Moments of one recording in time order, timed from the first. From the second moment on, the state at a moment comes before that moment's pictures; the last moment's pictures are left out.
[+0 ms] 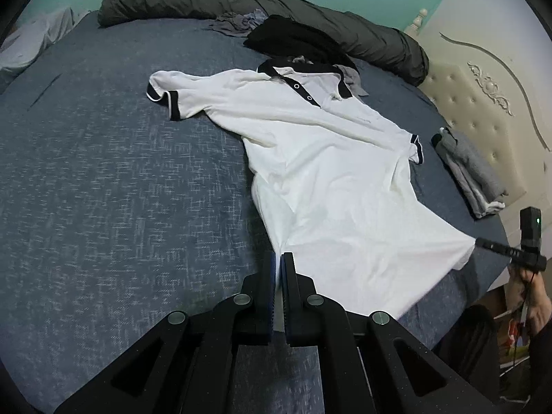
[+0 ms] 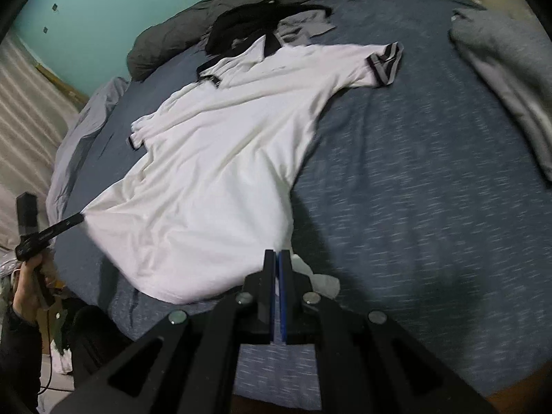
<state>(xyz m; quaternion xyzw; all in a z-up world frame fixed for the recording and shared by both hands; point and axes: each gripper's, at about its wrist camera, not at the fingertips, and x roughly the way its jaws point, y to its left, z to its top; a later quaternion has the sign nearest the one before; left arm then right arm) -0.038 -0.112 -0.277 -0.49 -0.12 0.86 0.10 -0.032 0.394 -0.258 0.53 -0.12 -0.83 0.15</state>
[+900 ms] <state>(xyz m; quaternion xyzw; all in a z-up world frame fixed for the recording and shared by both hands) -0.015 -0.141 -0.330 -0.52 -0.15 0.83 0.09 -0.011 0.430 -0.293 0.55 -0.11 -0.82 0.14</state>
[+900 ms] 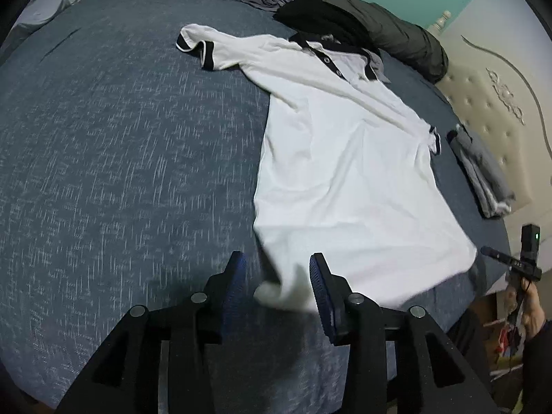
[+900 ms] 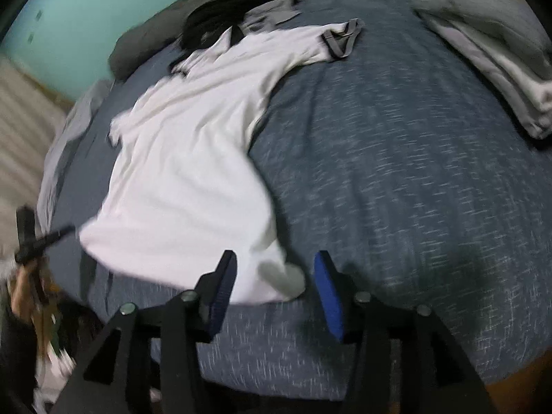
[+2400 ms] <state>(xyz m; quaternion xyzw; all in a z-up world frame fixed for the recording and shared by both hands) -0.023 -0.106 -0.349 -0.59 -0.11 0.80 0.11 -0.019 0.438 -0.308 0.58 -0.12 -0.80 0.11</state>
